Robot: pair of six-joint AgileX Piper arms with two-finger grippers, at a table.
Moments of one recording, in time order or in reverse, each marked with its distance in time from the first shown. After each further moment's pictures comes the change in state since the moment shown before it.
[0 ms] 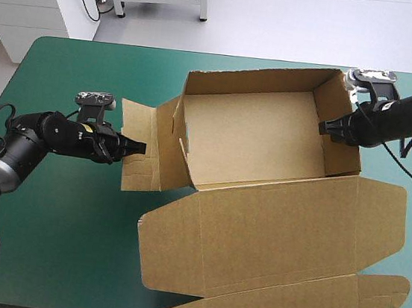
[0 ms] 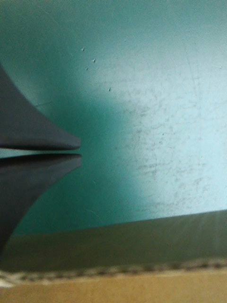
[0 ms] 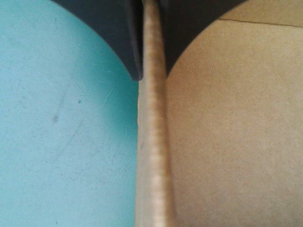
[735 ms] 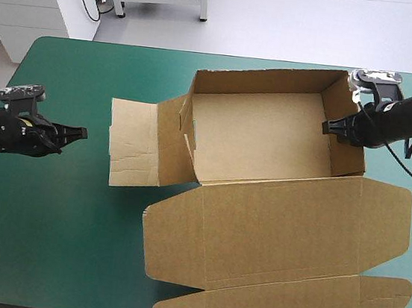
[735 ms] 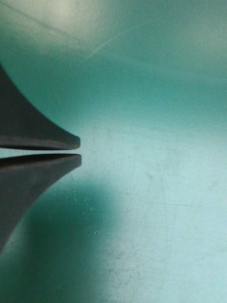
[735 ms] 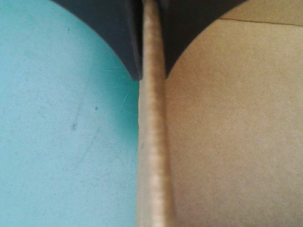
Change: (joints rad) left arm 0.307 -0.103 0.003 0.203 0.059 -0.102; right arm 0.000 0.000 0.000 -0.063 -0.007 0.057
